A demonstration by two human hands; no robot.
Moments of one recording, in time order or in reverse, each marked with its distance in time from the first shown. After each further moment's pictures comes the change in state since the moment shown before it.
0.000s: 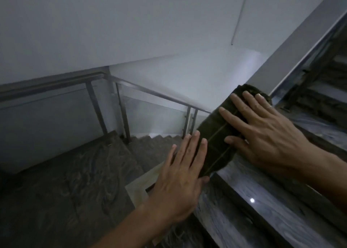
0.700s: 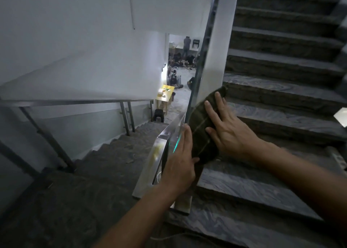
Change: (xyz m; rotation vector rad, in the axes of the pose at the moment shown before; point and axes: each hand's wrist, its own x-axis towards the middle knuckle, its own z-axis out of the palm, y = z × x) left_hand -0.032 -0.091 -0.016 -0.620 -0.248 0.270; right_hand -0.019 -0.165 0.009 0.319 -0.160 0.690
